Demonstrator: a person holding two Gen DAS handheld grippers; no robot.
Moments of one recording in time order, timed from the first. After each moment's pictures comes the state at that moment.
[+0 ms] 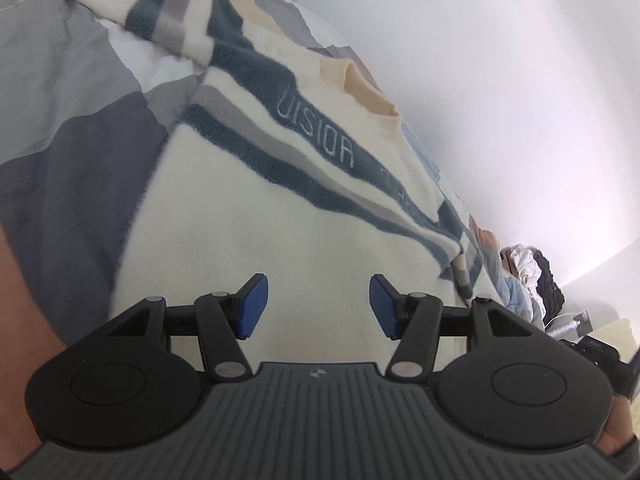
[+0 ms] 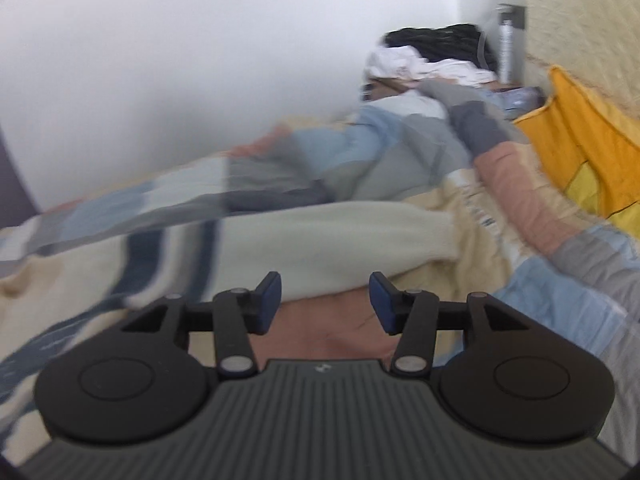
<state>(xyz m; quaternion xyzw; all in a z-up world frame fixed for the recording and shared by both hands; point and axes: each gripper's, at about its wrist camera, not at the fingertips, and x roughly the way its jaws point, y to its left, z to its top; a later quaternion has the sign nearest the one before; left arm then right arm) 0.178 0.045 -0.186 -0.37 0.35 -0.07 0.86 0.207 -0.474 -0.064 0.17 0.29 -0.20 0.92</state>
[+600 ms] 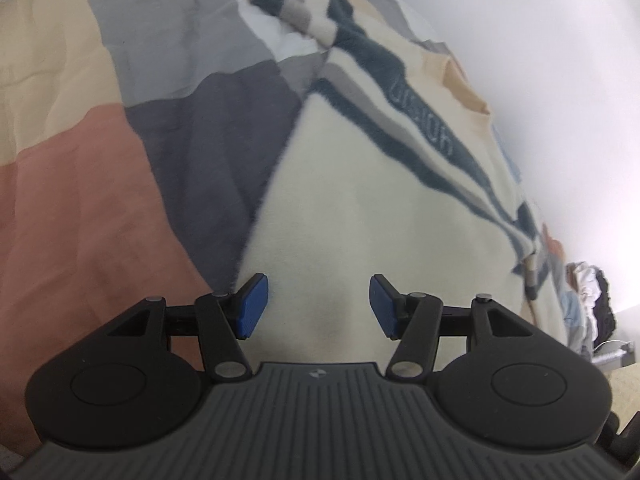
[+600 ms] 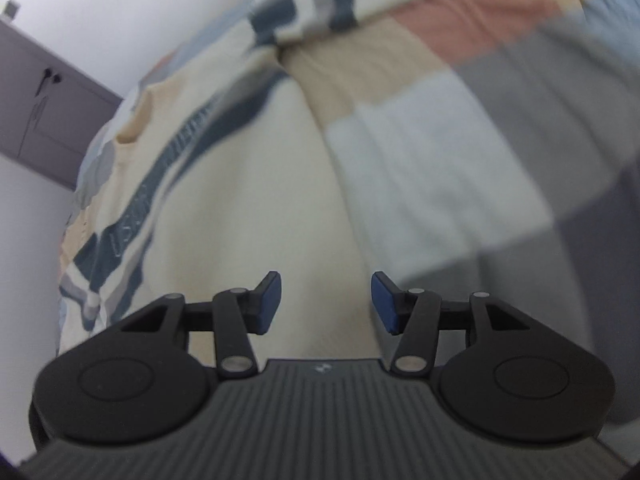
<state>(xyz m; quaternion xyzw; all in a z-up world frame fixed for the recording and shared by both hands) 0.137 0.072 -0.203 -0.37 0.42 0.05 0.83 0.154 -0.318 -0.170 0.35 0.46 -0.09 0.81</state>
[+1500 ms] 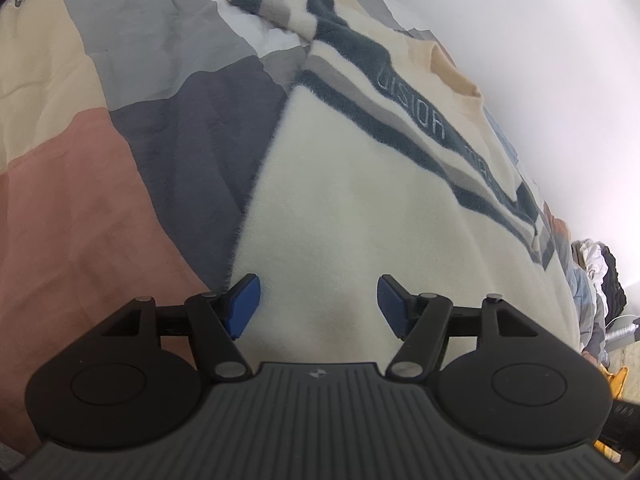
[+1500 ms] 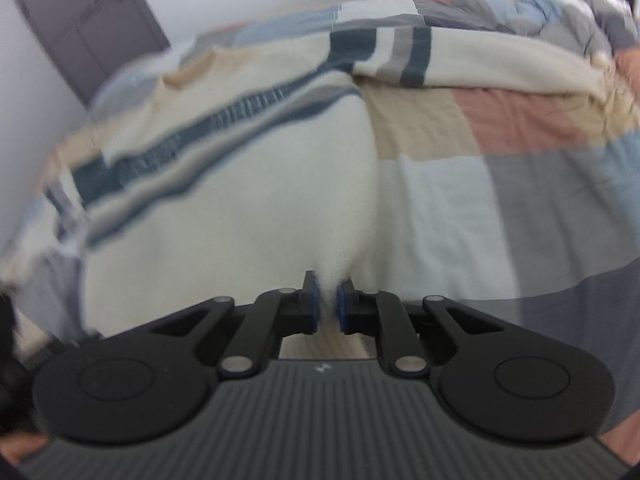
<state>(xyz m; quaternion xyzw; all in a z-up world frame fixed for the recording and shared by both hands) 0.136 0.060 -0.202 -0.33 0.42 0.04 0.84 0.142 -0.291 -0.107 0.11 0.47 -0.03 0.88</state>
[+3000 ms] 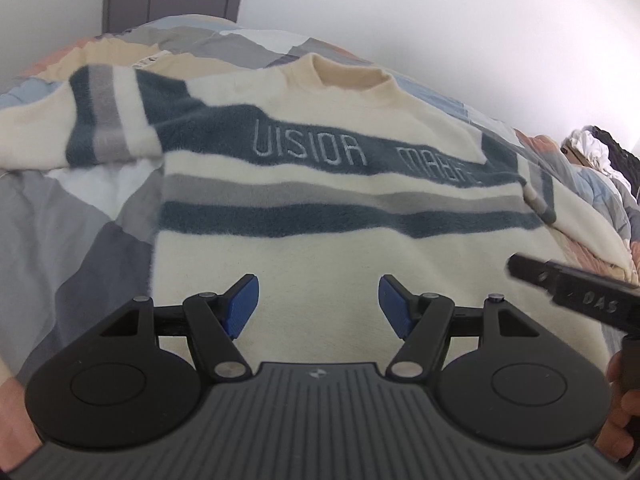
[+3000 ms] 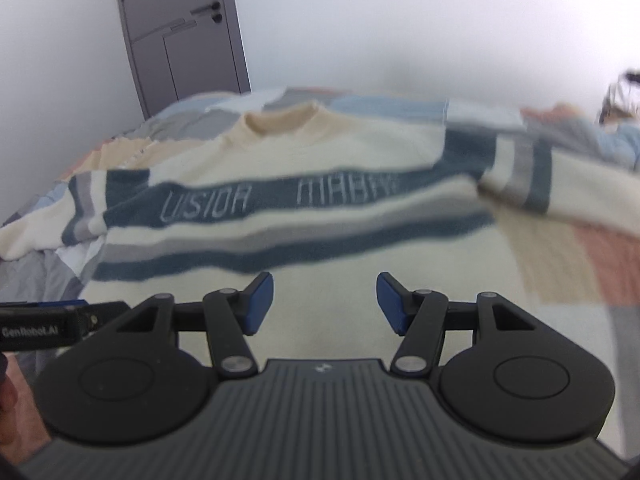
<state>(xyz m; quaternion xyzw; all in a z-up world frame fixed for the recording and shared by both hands) 0.240 0.008 -0.180 -0.10 0.37 -0.06 0.92 0.222 -0.204 -0.151 0.06 0.32 0.06 0.94</state>
